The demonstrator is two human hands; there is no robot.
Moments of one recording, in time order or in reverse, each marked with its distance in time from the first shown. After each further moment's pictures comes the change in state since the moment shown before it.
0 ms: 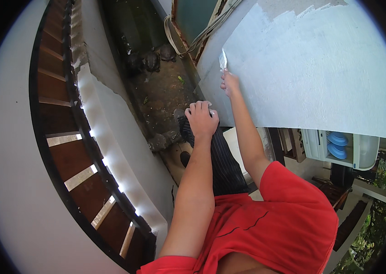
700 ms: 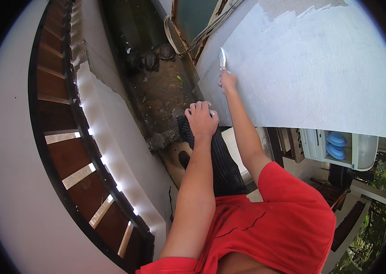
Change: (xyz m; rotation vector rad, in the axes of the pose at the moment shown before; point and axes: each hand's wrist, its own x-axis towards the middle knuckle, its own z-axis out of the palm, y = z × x) left_hand -0.005 0.001 0.001 0.031 -0.048 -0.025; right_hand 0.007 0.009 0.011 -0.114 0.123 -0.120
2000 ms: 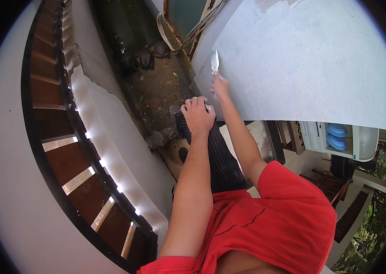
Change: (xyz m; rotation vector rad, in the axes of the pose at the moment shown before) left_hand 0.004 0.007 0.000 0.009 0.036 0.017; right_hand -0.026 0.026 -0.011 0.182 0.009 0.081
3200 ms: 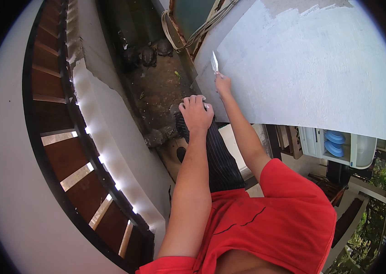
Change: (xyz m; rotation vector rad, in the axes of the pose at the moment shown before) left_hand 0.006 -0.019 -0.008 0.013 0.012 -0.063; right_hand 0.022 0.016 0.009 -0.552 0.070 -0.196
